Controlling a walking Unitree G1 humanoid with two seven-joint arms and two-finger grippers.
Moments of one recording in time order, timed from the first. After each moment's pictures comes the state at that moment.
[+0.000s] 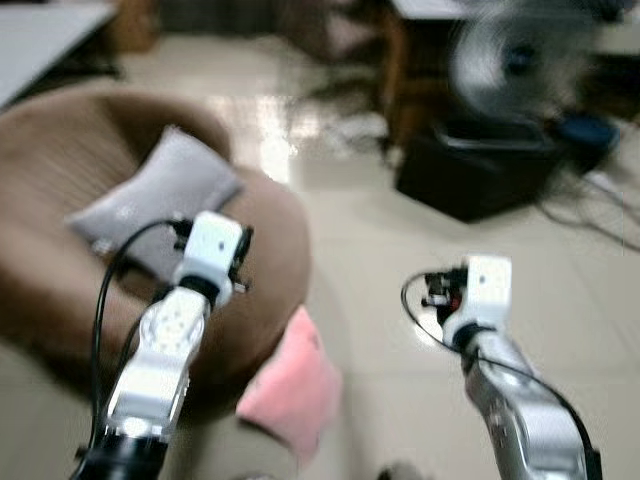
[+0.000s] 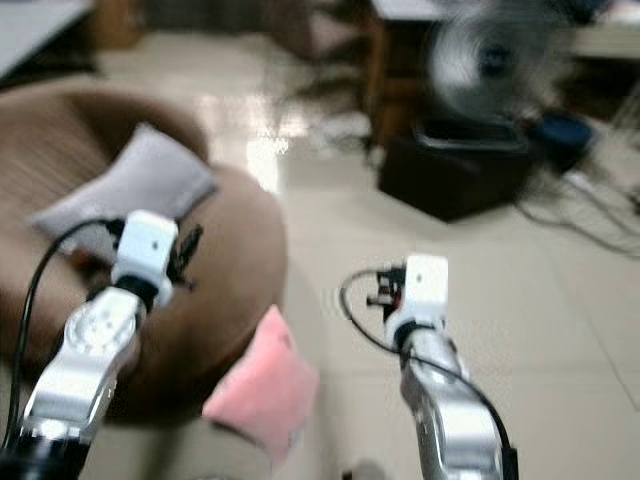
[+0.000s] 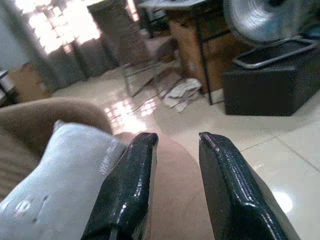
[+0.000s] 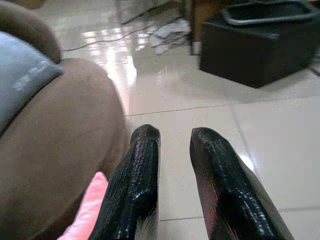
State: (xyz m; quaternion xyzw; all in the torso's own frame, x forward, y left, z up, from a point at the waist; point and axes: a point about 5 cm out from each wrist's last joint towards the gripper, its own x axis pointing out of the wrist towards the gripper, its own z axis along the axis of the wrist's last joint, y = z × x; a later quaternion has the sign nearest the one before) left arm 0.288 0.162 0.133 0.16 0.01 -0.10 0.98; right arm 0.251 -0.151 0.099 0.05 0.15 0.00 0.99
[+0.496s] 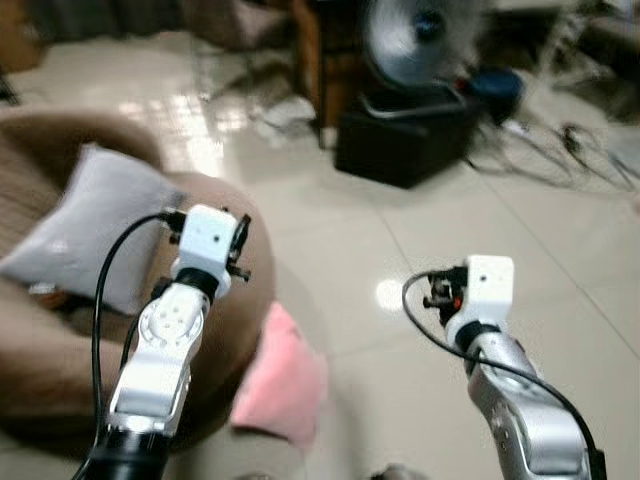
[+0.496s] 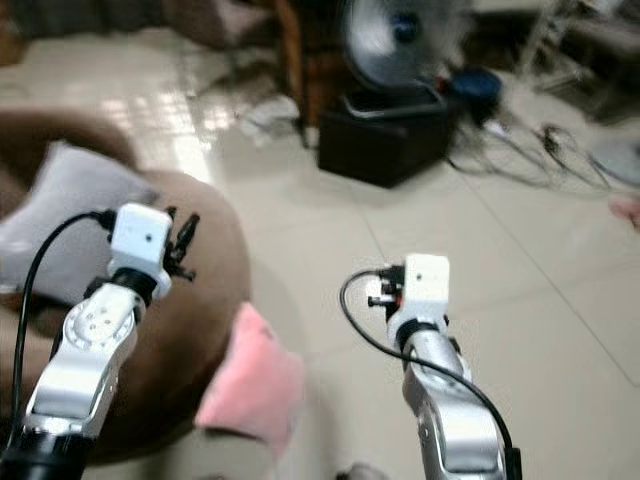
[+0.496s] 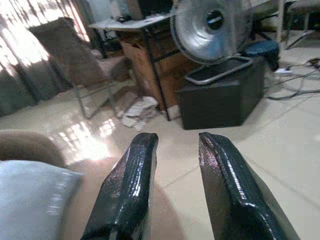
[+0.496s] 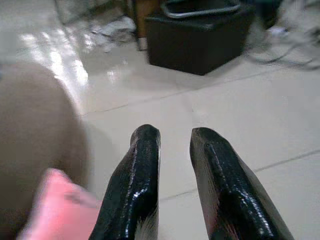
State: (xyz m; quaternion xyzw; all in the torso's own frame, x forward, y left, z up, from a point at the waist) left arm 0.290 0.162 0.139 0.12 -0.02 -0.08 0.99; right arm 0.251 -0.155 0.105 -0.02 0.13 0.00 0.99
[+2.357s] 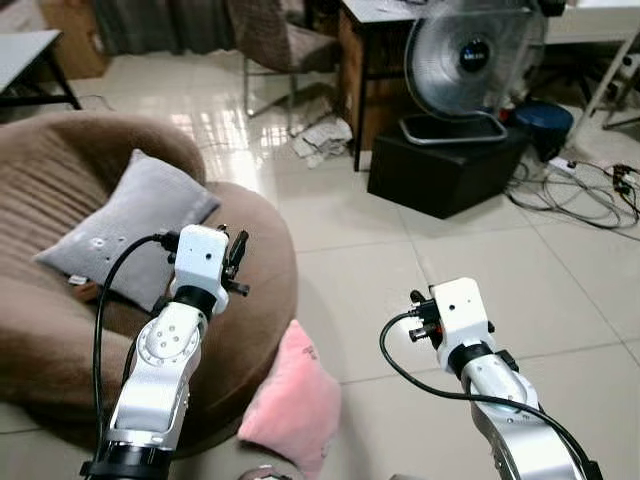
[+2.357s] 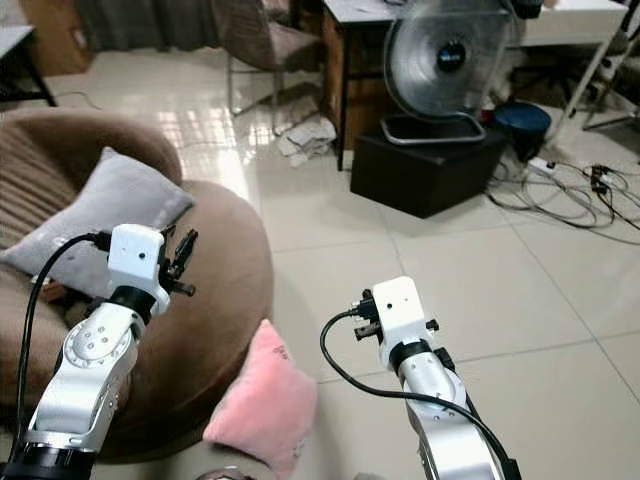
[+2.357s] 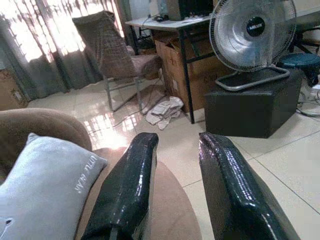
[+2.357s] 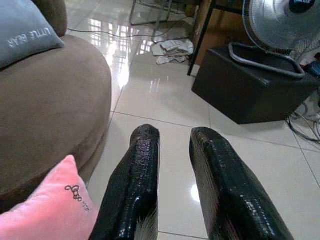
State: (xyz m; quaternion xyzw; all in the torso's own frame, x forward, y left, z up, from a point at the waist) left arm 0.282 0.169 0.119 0.10 -0.01 -0.09 0.99; right arm 0.237 -0.144 0.081 -0.12 0.13 0.11 0.98
